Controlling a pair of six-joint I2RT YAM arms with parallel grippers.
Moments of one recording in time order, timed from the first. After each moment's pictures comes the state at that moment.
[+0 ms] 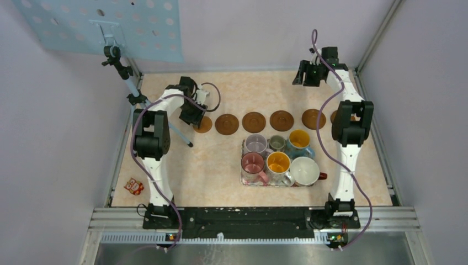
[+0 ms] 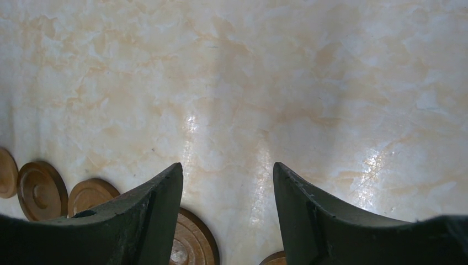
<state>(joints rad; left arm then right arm) -0.12 2.10 1.62 -0.81 0.13 0.32 0.00 2.32 2.11 -0.60 -0.42 0.11</state>
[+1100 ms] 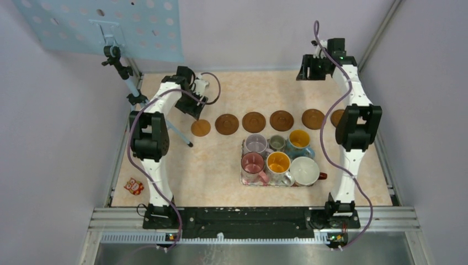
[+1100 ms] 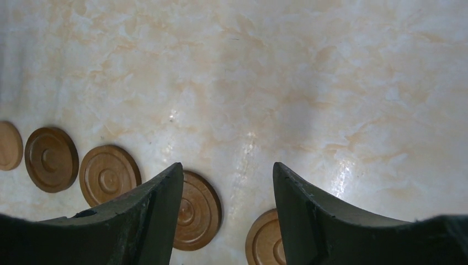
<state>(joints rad) -0.13 2.07 1.75 -0.89 0.09 0.40 0.00 2.22 2.12 -0.71 -0.42 0.01</state>
